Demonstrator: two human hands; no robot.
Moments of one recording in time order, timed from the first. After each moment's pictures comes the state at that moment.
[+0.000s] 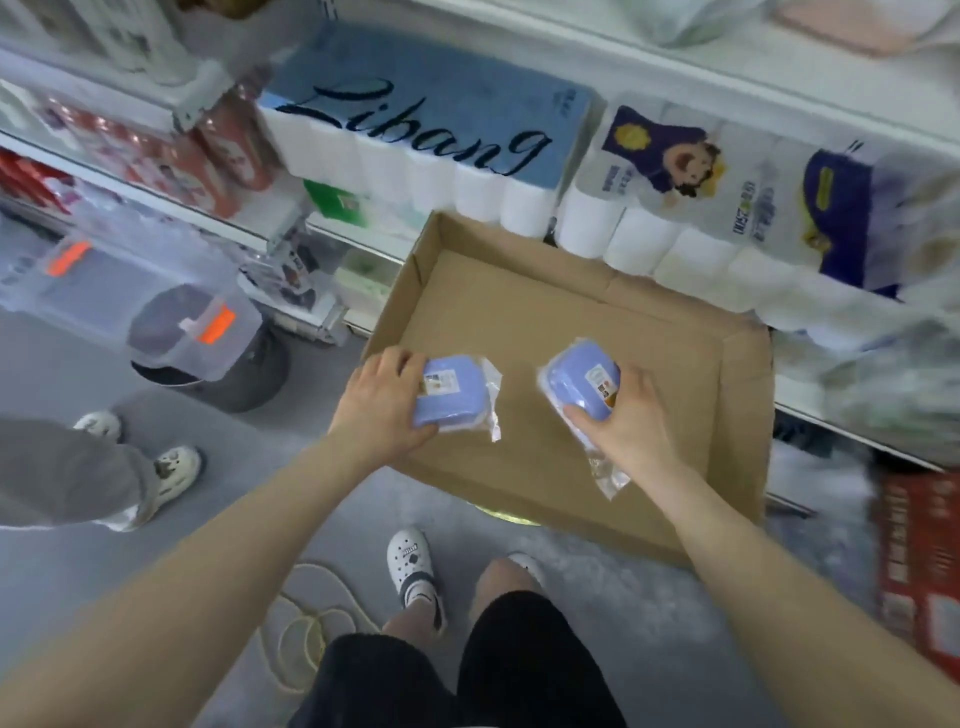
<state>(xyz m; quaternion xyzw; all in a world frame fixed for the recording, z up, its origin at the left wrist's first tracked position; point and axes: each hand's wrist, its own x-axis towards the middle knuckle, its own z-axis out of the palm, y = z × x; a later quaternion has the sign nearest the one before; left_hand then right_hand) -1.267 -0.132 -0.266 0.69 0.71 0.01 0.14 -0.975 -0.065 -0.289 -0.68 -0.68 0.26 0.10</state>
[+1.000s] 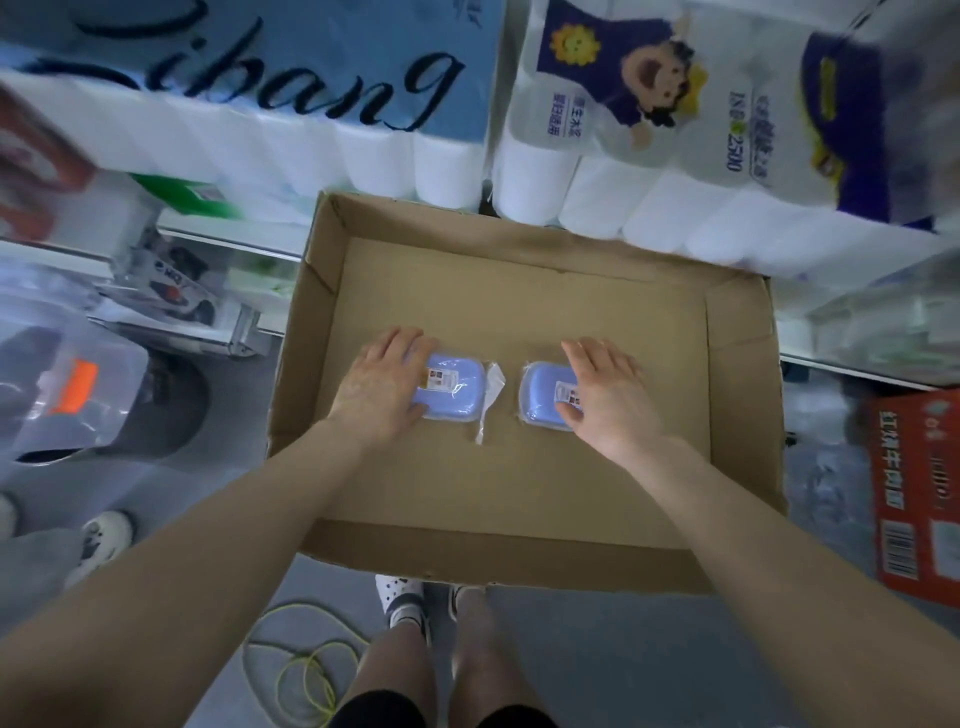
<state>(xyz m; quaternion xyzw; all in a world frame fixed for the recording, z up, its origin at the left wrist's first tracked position) -1.255 0.006 -0.394 0.79 0.59 -0.02 0.18 -0.966 0.009 -0.374 -0.60 -0.78 0.14 -0.08</state>
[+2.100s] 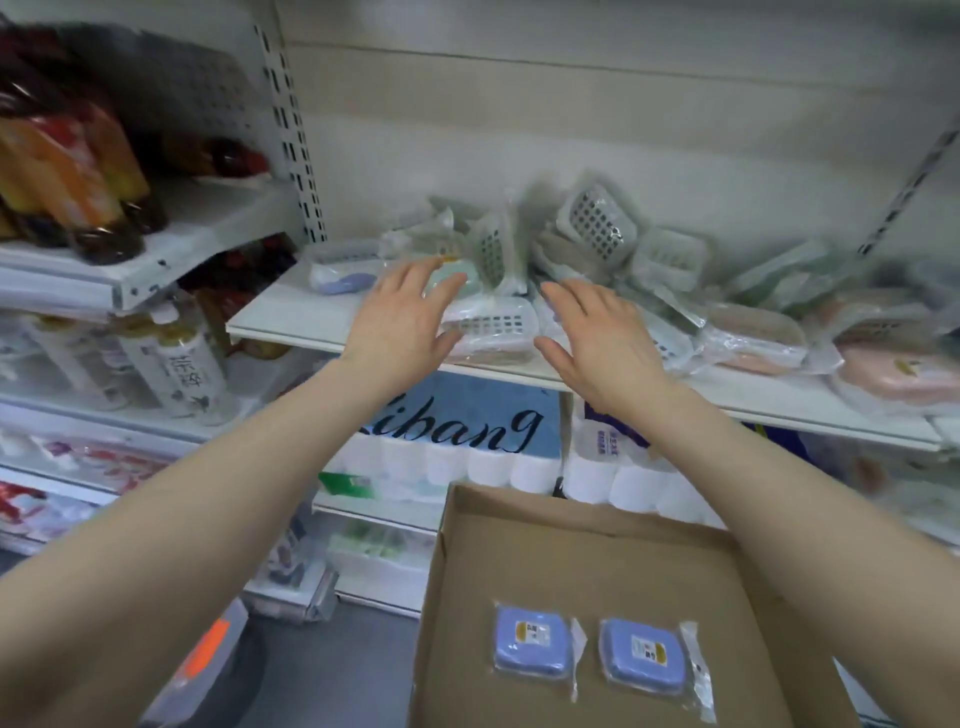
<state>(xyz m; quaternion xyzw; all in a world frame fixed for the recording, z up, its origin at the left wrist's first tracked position) -1.391 0.145 -0.015 0.79 0.56 0.19 -0.16 -1.143 0.147 -0.016 -0.51 -0.83 -0.14 0.19</state>
